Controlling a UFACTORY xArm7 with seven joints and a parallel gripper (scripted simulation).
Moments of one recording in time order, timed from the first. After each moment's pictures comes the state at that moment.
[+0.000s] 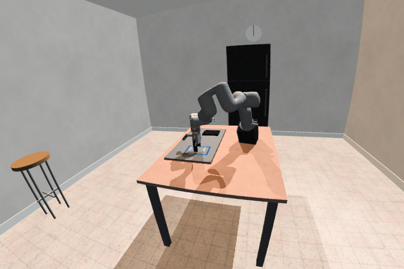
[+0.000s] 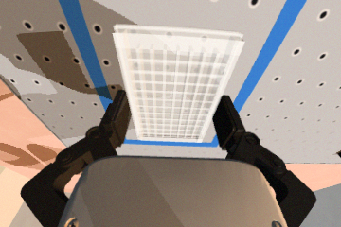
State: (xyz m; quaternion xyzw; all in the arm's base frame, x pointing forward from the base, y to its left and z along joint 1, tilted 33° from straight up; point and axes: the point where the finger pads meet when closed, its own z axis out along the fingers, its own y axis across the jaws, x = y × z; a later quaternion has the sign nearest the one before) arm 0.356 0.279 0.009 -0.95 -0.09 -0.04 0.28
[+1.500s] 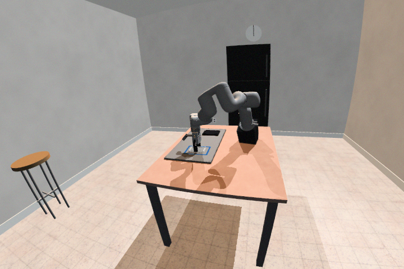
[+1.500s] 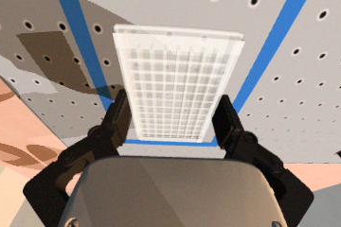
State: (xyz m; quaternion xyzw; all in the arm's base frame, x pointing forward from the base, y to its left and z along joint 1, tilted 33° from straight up) arm 0.355 0.279 0.009 -0.95 -0.09 -0.04 0.28
